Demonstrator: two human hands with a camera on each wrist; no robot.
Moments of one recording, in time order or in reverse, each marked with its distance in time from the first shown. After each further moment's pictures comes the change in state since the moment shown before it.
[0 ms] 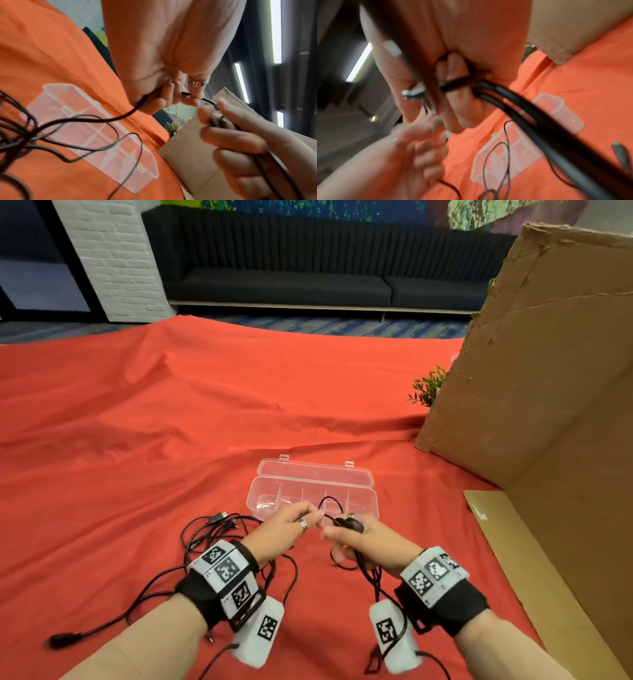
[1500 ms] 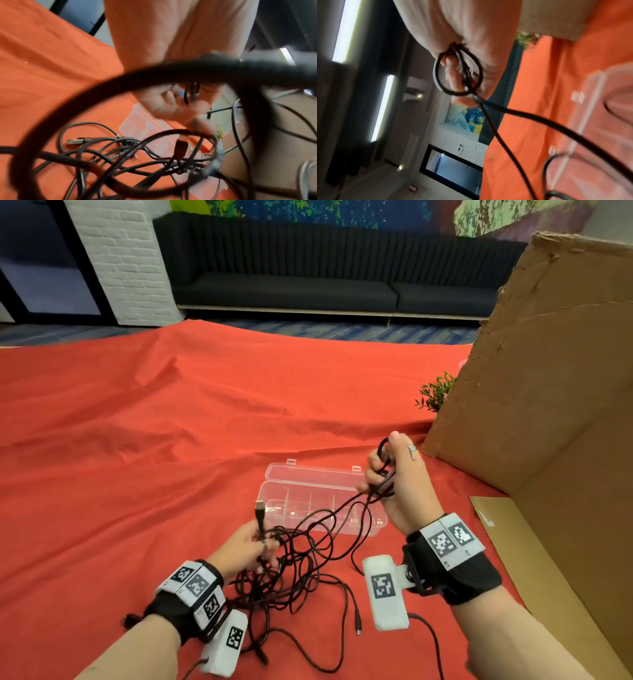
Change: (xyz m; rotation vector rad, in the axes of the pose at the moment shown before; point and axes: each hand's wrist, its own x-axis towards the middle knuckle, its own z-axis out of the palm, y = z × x) left_hand -0.025 -0.056 -0.037 -0.187 0.166 -0.275; right_hand 0.012 -0.070 -0.020 0.805 0.520 -0.326
